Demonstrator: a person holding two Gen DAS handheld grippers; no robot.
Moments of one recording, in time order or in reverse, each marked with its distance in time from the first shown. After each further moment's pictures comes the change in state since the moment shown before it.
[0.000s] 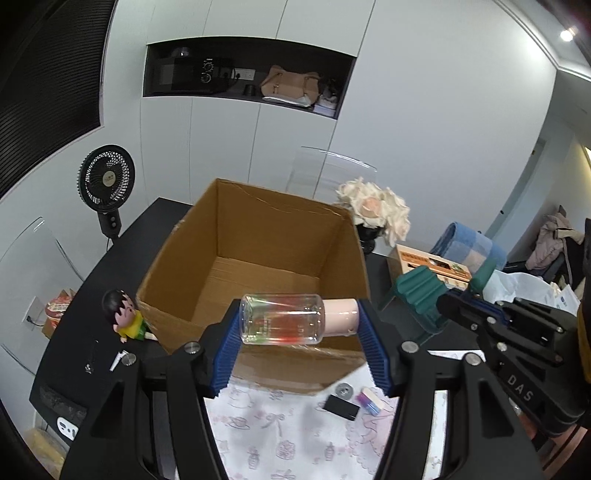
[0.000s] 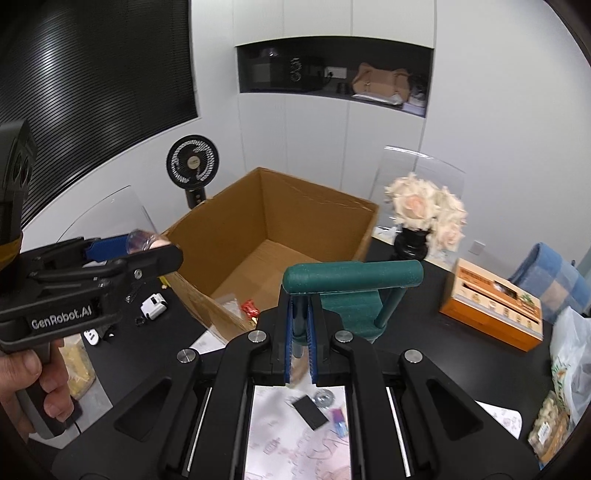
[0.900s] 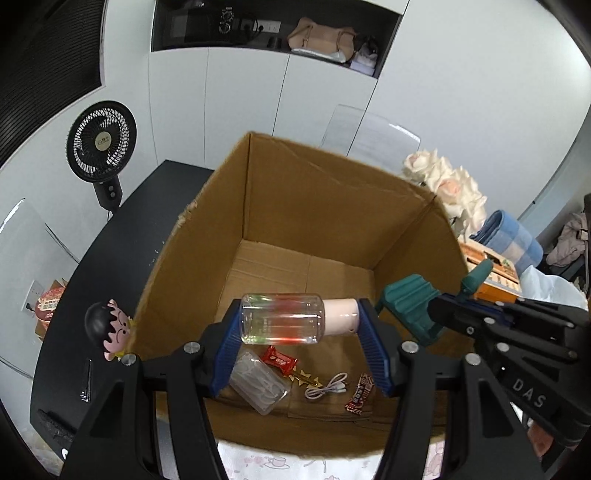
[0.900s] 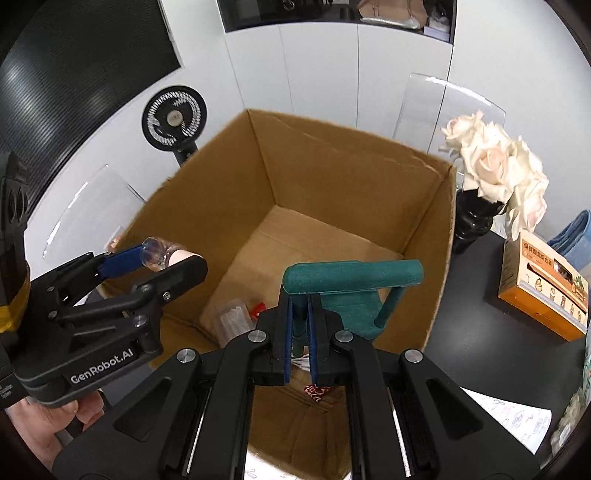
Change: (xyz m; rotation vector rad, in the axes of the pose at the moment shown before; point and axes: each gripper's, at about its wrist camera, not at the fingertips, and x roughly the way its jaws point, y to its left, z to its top) left arm 0.133 0.066 0.023 -0.046 0.181 0.048; right arm 0.169 -0.007 0.039 0.100 0.281 0.061
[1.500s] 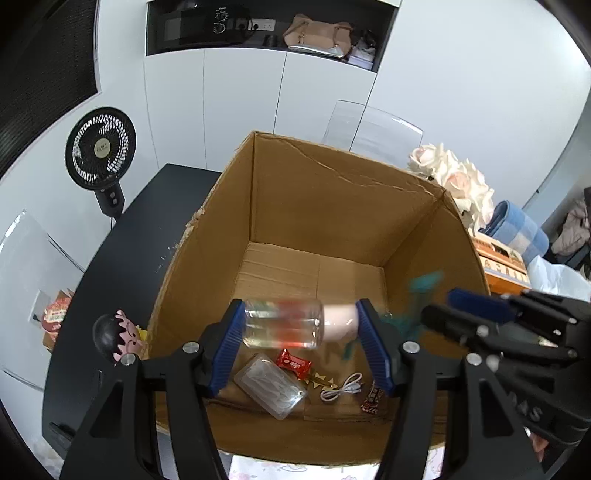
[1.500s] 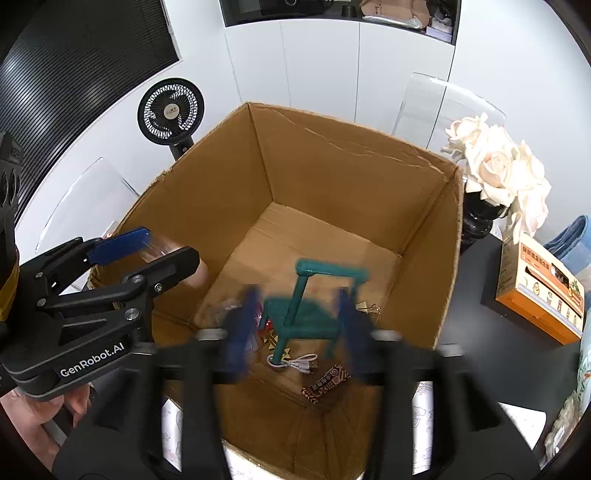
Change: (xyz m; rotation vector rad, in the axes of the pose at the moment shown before) left arm -0.002 0.005 0.008 0.052 -0.005 0.041; right arm -0.002 0.005 0.000 -0.019 -0.008 -0.038
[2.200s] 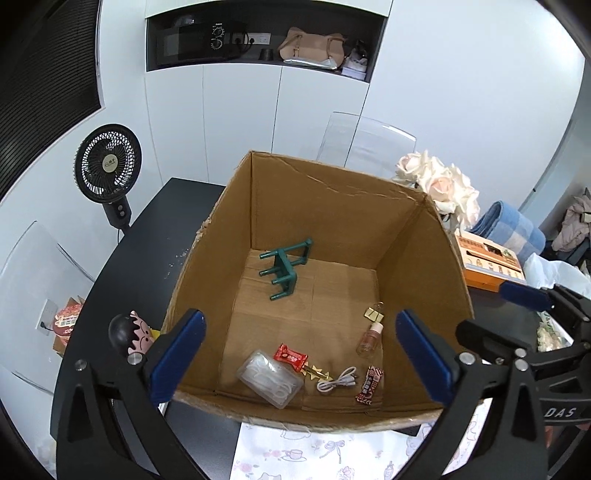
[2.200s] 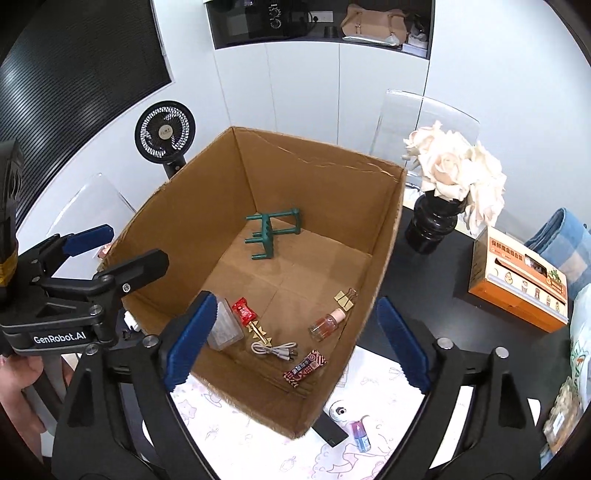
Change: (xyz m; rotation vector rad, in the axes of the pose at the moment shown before) left arm -0.036 -0.011 -0.006 0.024 -0.043 -0.003; right arm -0.055 -0.019 -0.028 0.032 -0.074 -0.016
